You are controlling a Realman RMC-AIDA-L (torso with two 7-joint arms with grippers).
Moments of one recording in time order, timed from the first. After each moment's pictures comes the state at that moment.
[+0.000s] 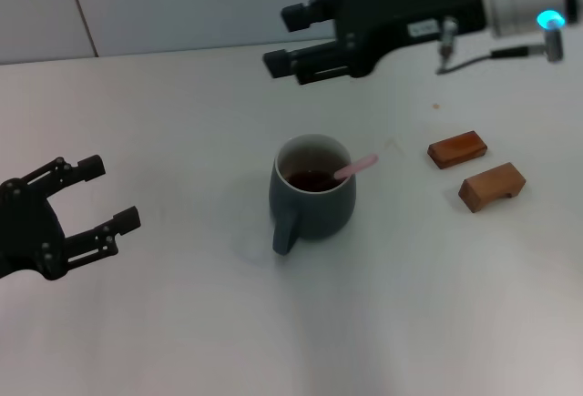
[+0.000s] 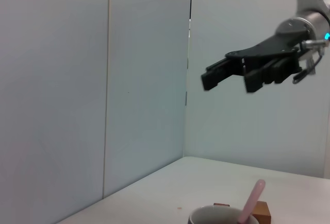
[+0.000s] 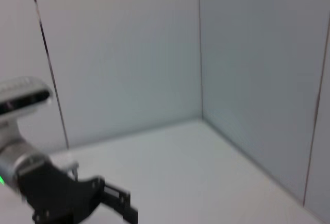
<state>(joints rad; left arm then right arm) -0.45 -2.02 0.29 0.48 2.08 1.77 -0.93 0.63 2.07 -1.04 -1.25 -1.88 -1.48 1.90</state>
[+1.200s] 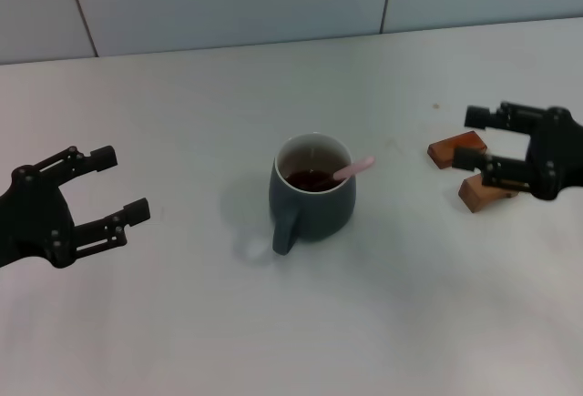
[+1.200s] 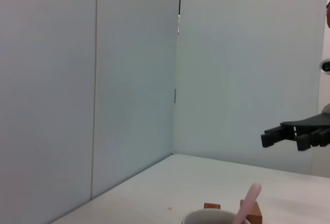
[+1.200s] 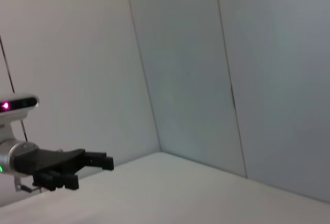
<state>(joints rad) -0.48 -2.01 0.31 0.48 2.09 1.76 -0.96 0.40 1.89 -0.81 -0.49 -1.62 -1.65 1.19</state>
